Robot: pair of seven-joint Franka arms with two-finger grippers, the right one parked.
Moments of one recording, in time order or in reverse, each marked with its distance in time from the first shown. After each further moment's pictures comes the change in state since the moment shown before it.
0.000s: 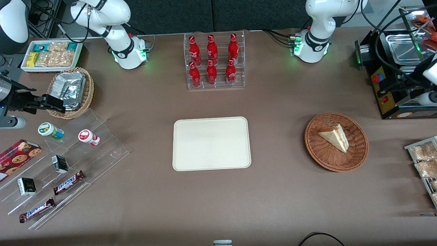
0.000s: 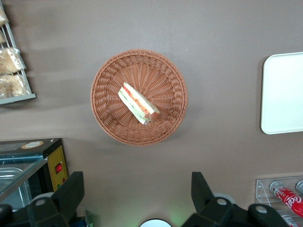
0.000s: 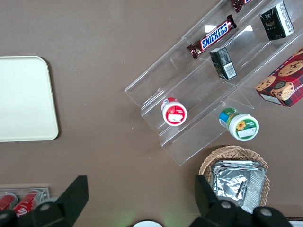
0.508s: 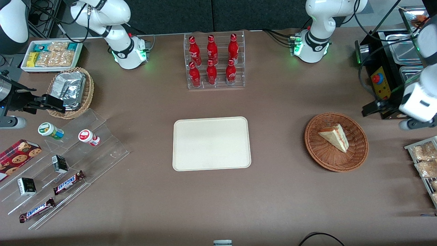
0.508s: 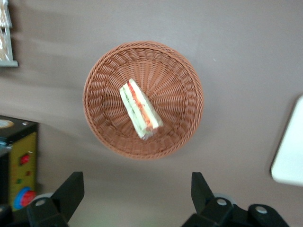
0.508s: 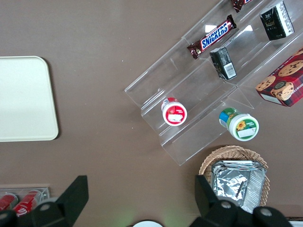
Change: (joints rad) arm 0.003 0.009 0.008 -0.285 0.001 0.291 -0.298
